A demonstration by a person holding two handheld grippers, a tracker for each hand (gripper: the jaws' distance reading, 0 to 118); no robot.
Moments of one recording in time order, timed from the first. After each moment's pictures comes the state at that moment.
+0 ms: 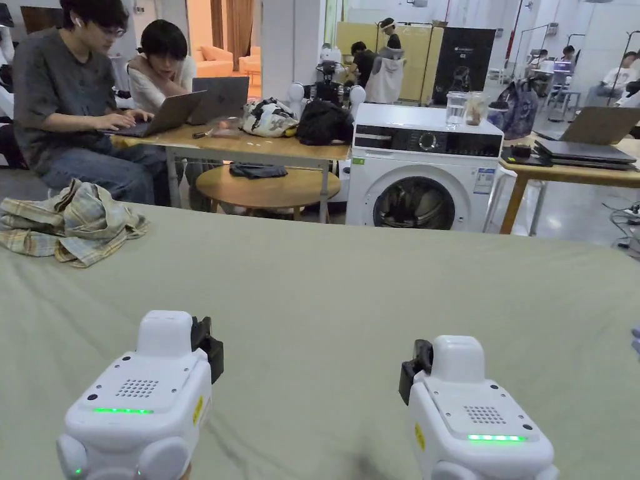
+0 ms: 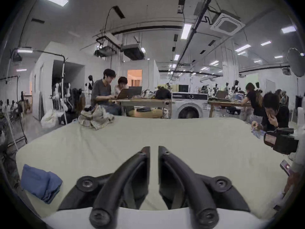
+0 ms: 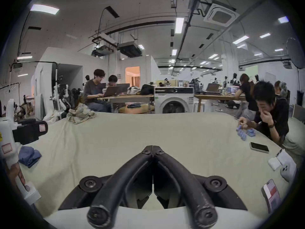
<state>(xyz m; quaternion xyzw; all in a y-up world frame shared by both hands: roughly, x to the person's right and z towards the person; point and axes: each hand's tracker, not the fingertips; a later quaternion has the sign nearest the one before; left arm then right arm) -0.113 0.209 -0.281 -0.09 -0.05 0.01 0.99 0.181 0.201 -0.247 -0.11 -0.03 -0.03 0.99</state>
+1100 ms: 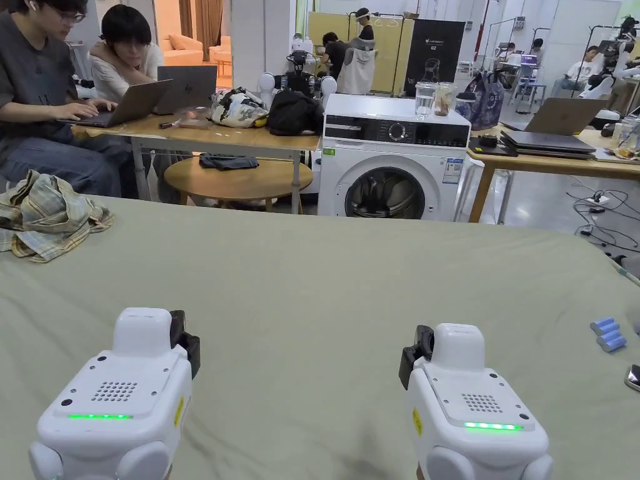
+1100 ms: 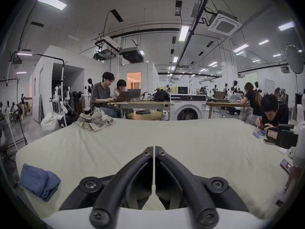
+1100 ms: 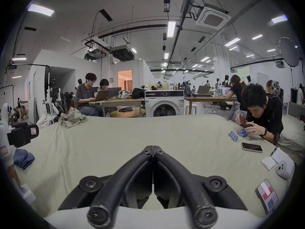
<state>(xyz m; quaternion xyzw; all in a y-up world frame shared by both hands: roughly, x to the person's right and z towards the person) -0.100 0.208 -0.272 -0.08 -0.06 -0.01 1.00 0.205 0.198 -0.242 -0.09 -0.07 -0.03 0.99</state>
